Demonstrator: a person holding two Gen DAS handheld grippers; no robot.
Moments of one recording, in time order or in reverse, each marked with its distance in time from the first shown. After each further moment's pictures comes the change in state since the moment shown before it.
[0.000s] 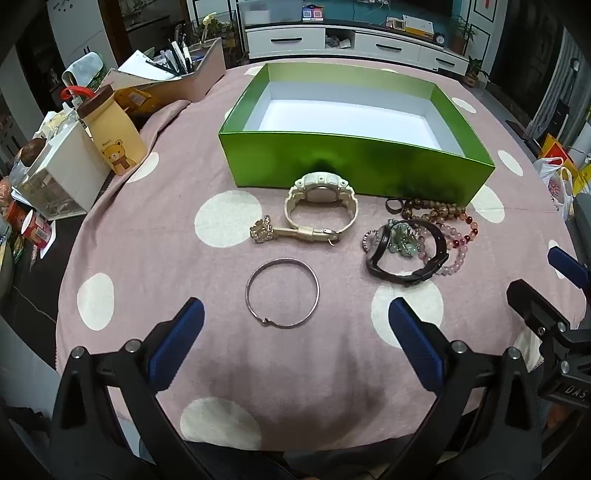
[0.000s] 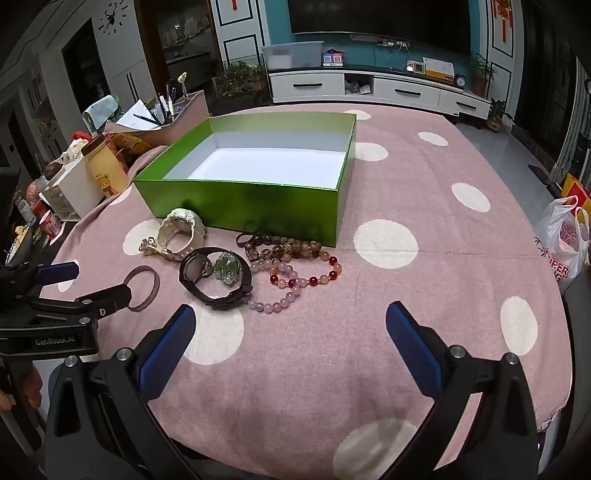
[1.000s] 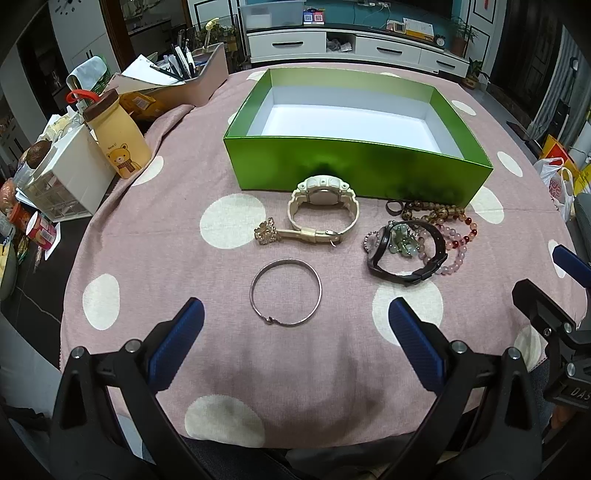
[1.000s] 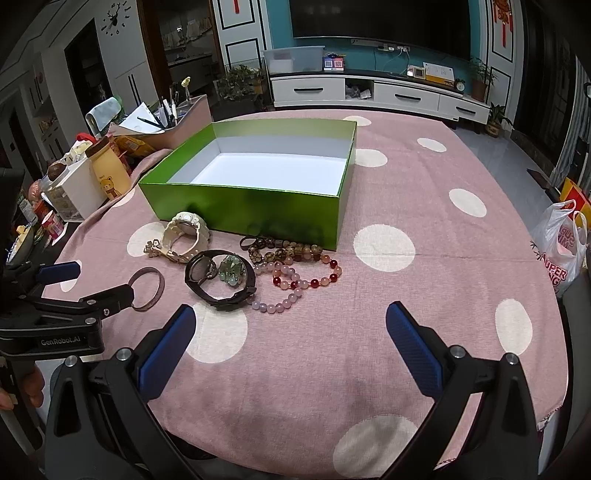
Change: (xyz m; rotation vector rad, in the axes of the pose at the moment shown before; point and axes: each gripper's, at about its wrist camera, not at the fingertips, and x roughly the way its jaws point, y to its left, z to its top) left arm -0.007 0.001 -0.001 0.002 -0.009 0.016; right arm -0.012 0.004 0.001 -0.005 -0.012 -0.003
